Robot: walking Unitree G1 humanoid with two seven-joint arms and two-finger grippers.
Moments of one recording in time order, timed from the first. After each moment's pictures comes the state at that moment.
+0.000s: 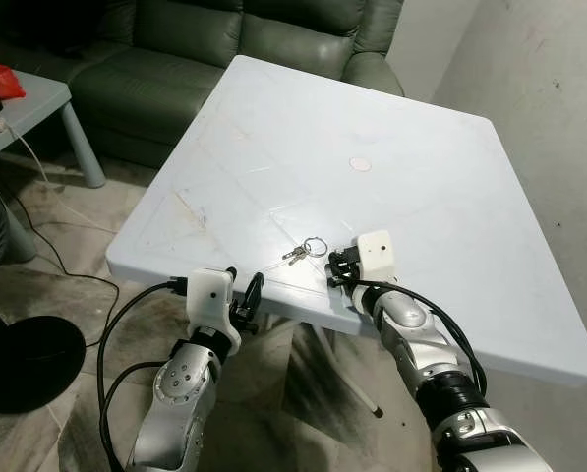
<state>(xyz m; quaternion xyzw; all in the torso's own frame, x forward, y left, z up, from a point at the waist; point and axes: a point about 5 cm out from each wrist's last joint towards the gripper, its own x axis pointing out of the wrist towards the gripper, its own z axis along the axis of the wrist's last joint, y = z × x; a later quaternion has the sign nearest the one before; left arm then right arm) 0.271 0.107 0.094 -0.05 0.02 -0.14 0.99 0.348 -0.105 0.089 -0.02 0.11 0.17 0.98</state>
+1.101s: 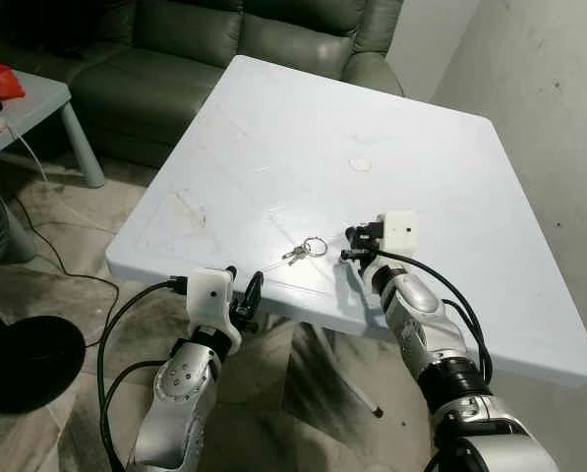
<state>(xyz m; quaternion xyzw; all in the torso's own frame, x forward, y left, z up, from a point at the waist) 0.272 0.106 0.096 -0.05 0.02 -0.14 0.99 0.362 -0.117 0.113 0.08 0.06 0.12 0.99</state>
